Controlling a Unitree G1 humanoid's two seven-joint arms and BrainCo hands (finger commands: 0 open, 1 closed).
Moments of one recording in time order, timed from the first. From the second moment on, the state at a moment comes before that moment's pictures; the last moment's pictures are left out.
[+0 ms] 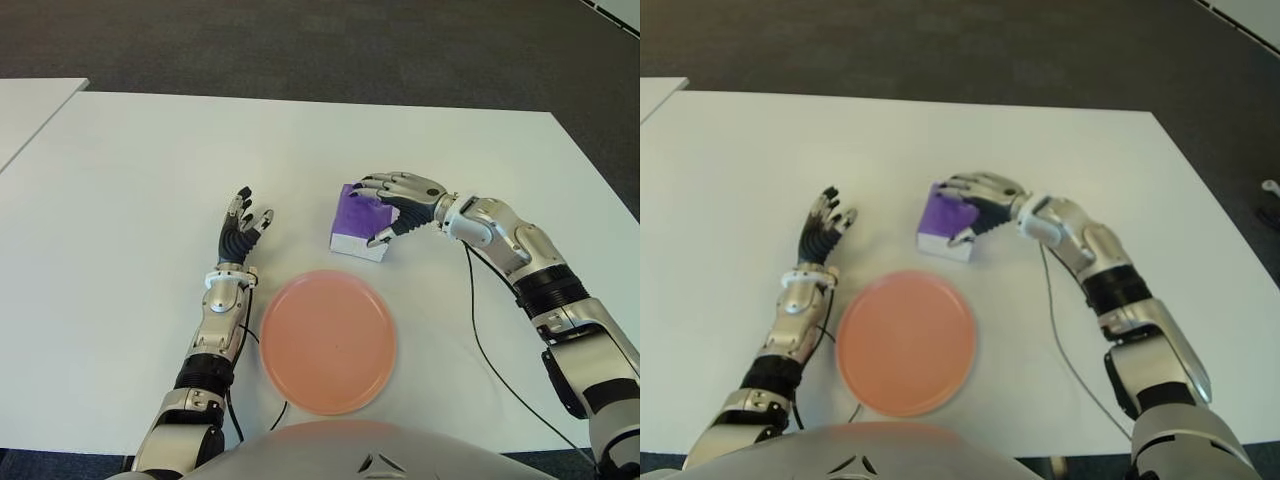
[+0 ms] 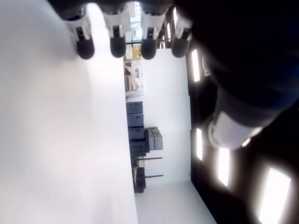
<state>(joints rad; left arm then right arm) -0.14 0.03 0.06 0.49 0.04 -0.38 0.11 -0.62 -0.66 0.39 0.36 -0.75 -0.56 0.28</state>
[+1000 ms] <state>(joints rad) -0.13 0.03 0.06 0.49 0.05 -0.40 0.10 -0.61 -0.66 0.32 0.31 -0.66 -0.56 0.27</state>
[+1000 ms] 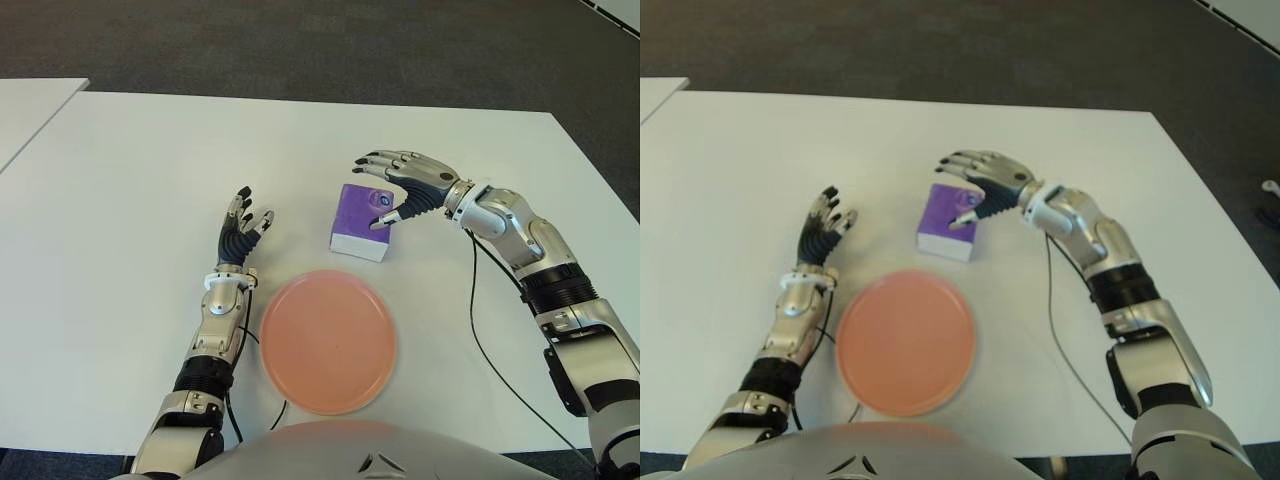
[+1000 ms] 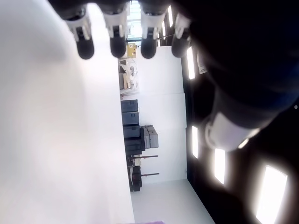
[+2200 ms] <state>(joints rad) -0.13 0.03 0.06 0.52 0.06 -0.44 0.10 -0.62 -0.59 0.42 0.45 -0.71 -0.56 0.26</state>
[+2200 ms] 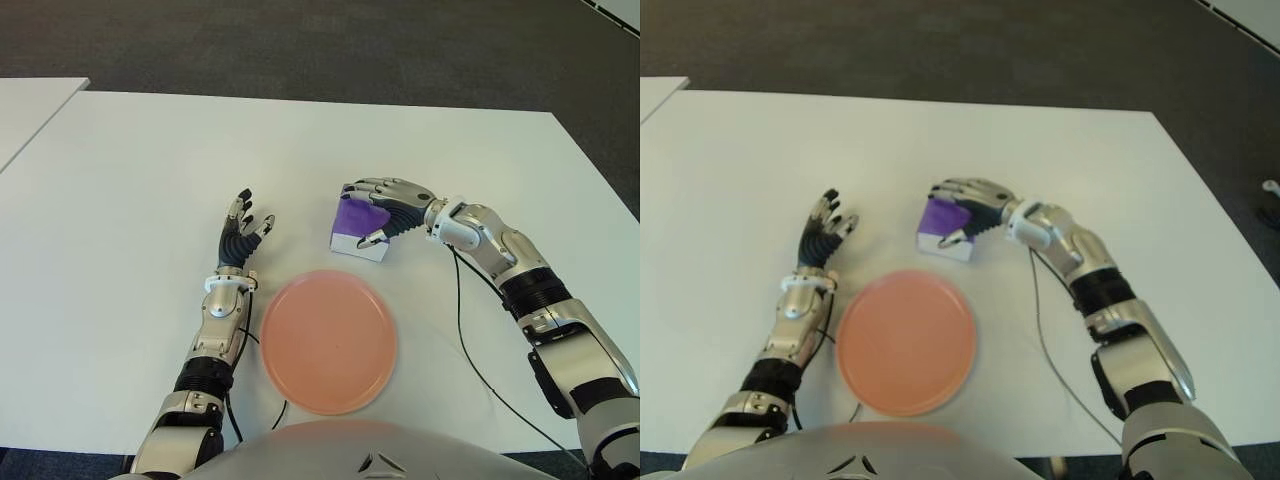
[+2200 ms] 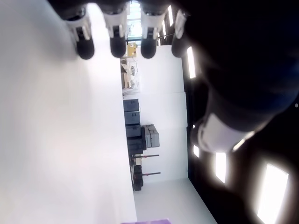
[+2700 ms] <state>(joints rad) -0.13 0.03 0.06 0.50 0.06 -0.41 0.10 -0.69 -0.55 0.48 0.58 -0.78 -0.52 0.23</state>
